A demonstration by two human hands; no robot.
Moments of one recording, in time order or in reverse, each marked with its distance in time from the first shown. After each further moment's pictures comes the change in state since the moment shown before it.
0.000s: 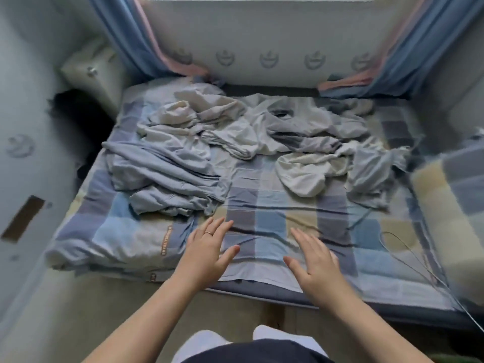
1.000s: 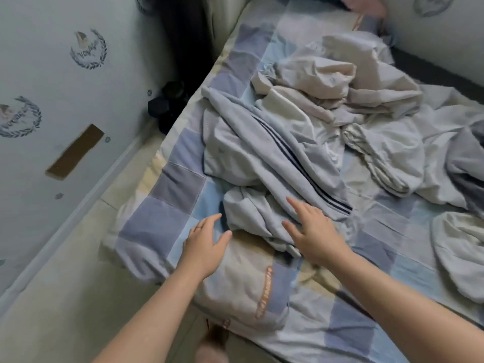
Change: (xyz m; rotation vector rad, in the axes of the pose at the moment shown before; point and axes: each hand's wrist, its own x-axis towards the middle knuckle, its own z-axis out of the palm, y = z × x) left_hand 0.166 -0.539 -0.038 -0.578 0.047 -0.708; right_hand 0.492 -0.357 0.302 -0.317 -0.376 -0.221
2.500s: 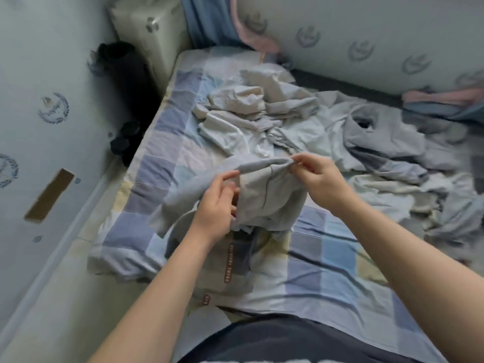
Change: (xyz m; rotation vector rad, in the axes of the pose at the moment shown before) left_hand -0.186 0.199 -0.019 -0.534 -0.067 0.493; right_hand -0.216 0.020 -0.165 0.678 0.504 -0.126
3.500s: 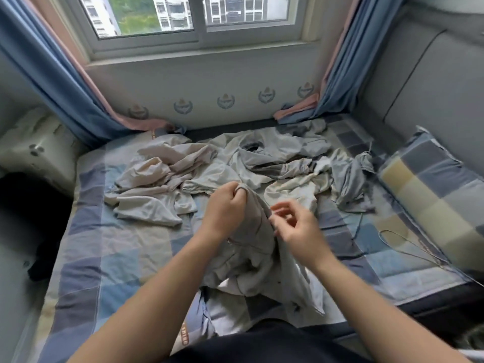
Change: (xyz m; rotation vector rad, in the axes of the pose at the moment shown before) left_hand -0.054 0.143 0.251 0.433 -0.332 0.385; right_hand -0.229 0.067 -0.138 0.230 0.589 0.145
